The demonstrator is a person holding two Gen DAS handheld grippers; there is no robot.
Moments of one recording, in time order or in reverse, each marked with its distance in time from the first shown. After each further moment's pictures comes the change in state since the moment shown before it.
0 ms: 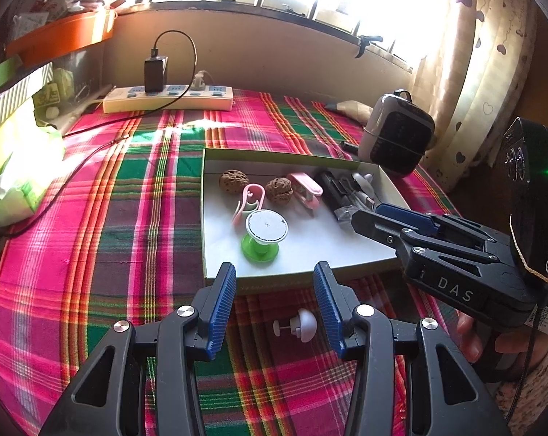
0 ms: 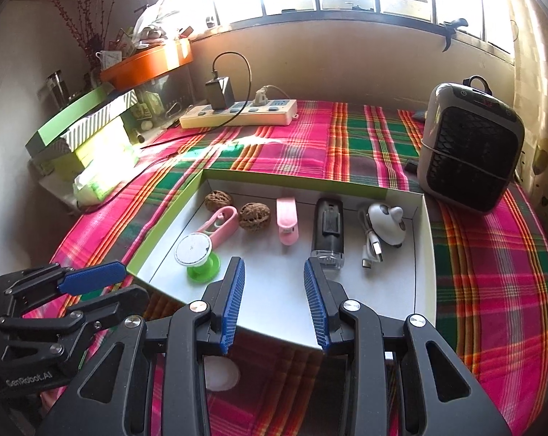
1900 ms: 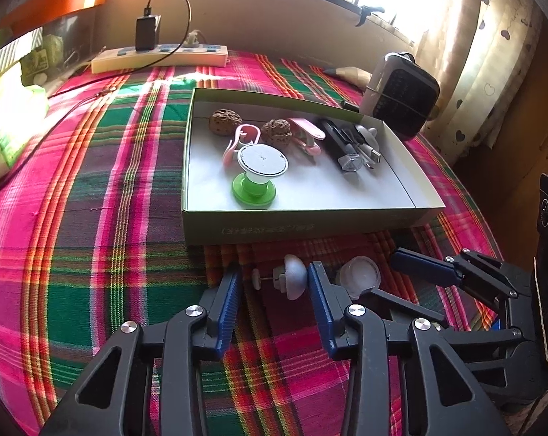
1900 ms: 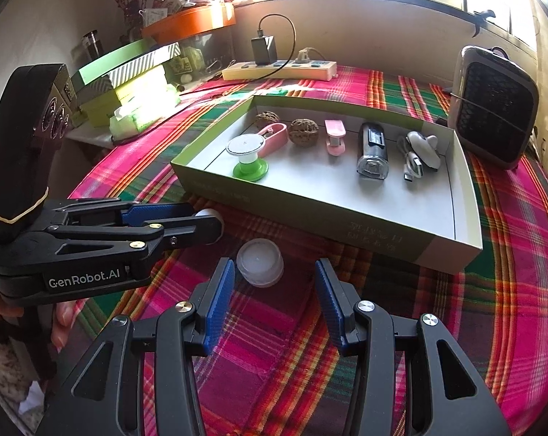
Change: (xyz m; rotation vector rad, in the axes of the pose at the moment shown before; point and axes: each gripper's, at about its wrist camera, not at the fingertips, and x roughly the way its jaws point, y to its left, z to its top) left arm 0.028 0.002 -0.029 -0.015 0.096 -0.028; right arm -0.007 0.023 -0.066 -0.093 0.083 0.084
